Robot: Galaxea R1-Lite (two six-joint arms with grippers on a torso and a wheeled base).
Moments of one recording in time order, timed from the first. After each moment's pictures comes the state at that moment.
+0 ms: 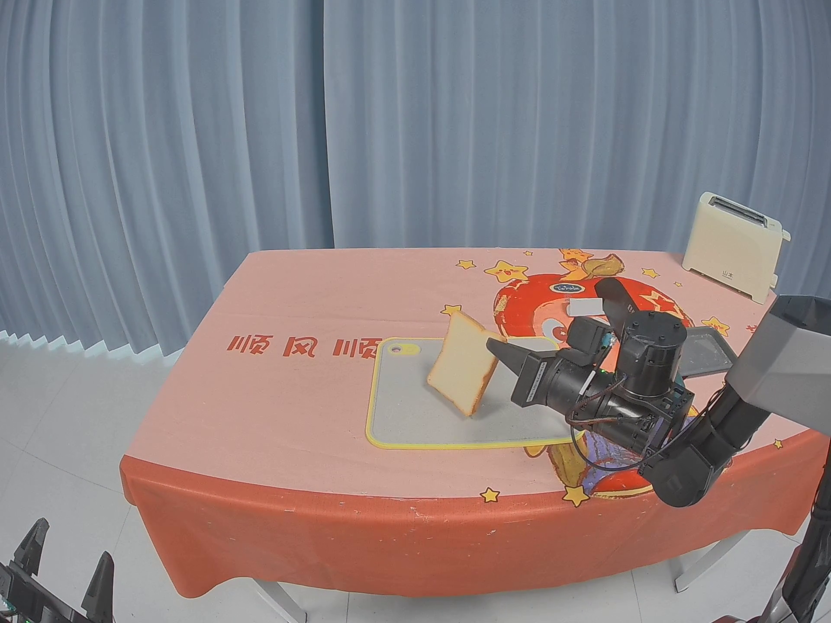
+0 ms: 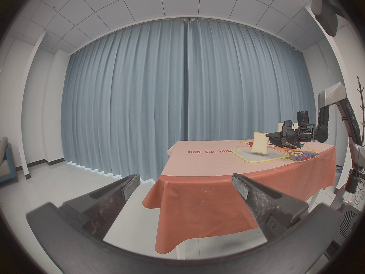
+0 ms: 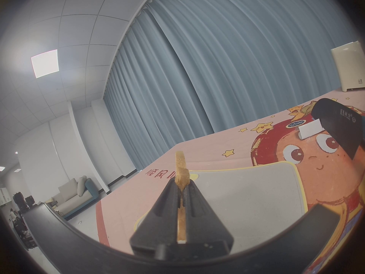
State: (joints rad) left arm 0.00 0.03 -0.02 0.02 -0.01 0.00; right arm 0.56 2.13 -0.71 -1.31 0.14 0.45
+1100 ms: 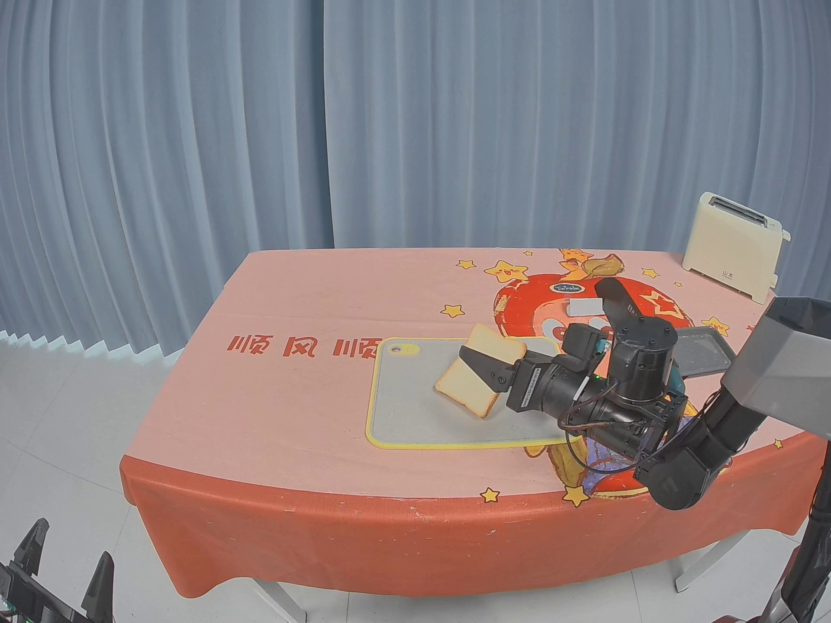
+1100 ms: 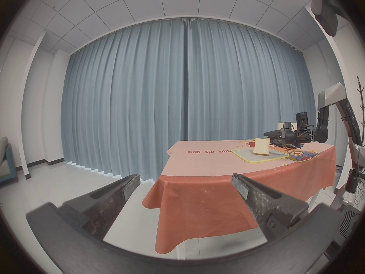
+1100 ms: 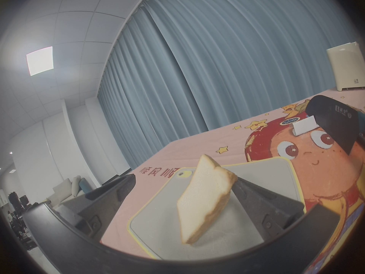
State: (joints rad) left arm 0.00 0.03 -0.02 0.02 -0.01 0.00; right arm 0.57 2.14 -0.71 -1.27 0.08 0.45
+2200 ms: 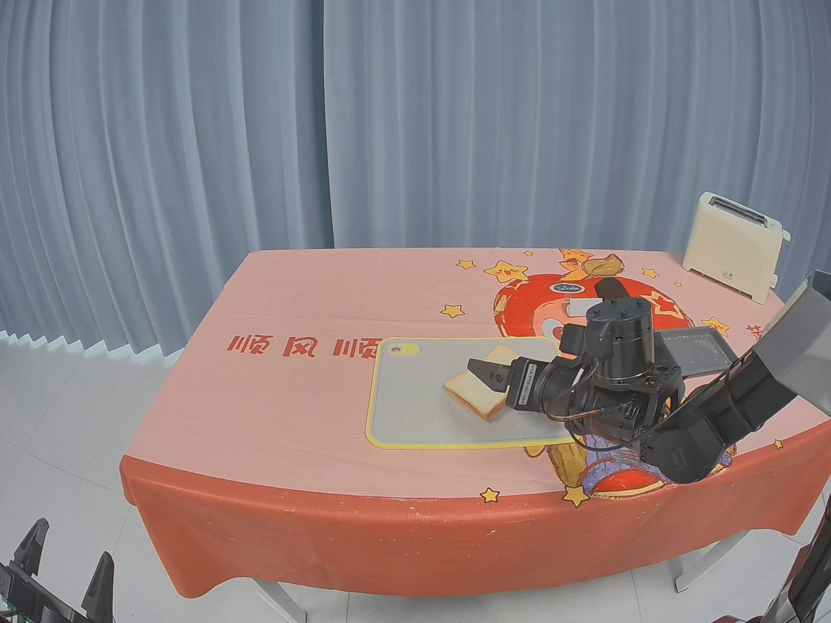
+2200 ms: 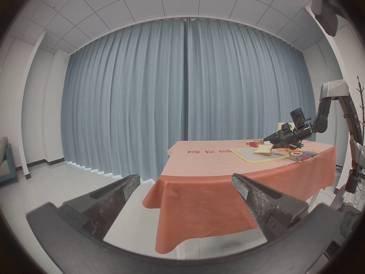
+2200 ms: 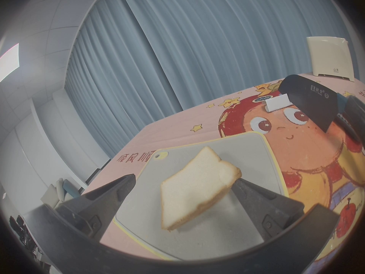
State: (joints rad) left arm 0.00 0.03 -0.02 0.02 -0.01 0.00; right arm 0.60 2.05 -0.84 -0.79 -0.07 0.53
